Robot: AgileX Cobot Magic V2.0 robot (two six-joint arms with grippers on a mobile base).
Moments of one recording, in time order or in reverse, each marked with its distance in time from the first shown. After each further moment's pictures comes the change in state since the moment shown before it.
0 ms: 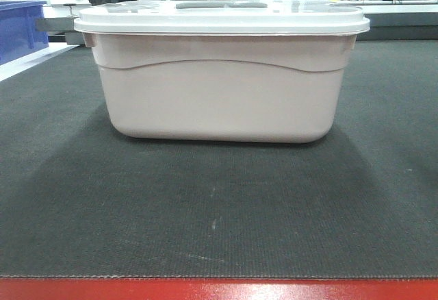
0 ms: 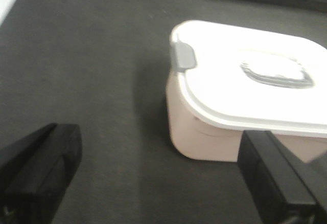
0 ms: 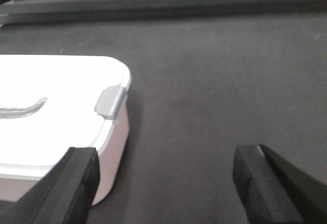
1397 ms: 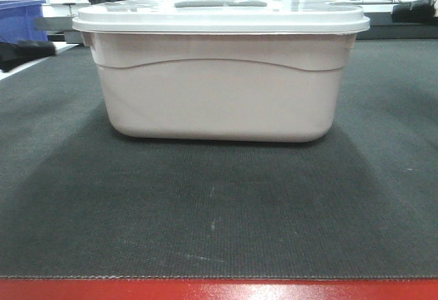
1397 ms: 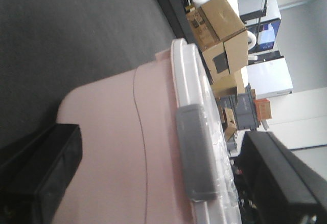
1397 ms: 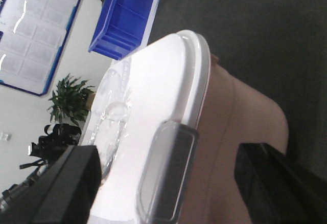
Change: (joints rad) left arm 0.293 1.229 -0.362 -1.363 0.552 0.831; right arm -0.354 1.125 -0.419 1.406 0.650 -0.951
